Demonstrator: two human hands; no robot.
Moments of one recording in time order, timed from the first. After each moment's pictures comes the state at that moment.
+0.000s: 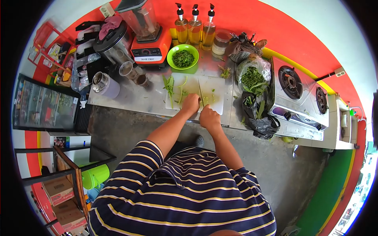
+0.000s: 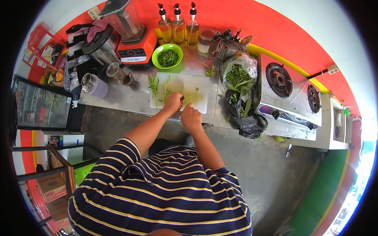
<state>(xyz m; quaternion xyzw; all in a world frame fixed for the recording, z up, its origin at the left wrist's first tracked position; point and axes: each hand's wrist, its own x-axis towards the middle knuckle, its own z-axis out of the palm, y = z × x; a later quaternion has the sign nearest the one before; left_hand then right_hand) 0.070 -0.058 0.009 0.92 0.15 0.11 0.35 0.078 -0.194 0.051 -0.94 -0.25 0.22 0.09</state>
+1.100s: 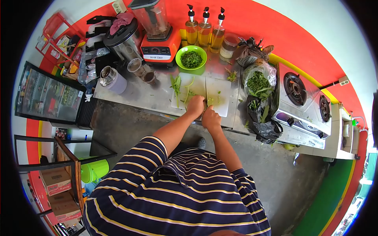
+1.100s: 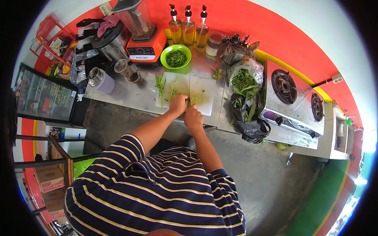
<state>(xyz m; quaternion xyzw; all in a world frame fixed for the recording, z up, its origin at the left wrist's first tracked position) 0.063 -0.060 -0.012 0.92 0.17 0.15 0.32 0.071 -0.180 0.033 -0.95 -0.22 0.20 0.09</state>
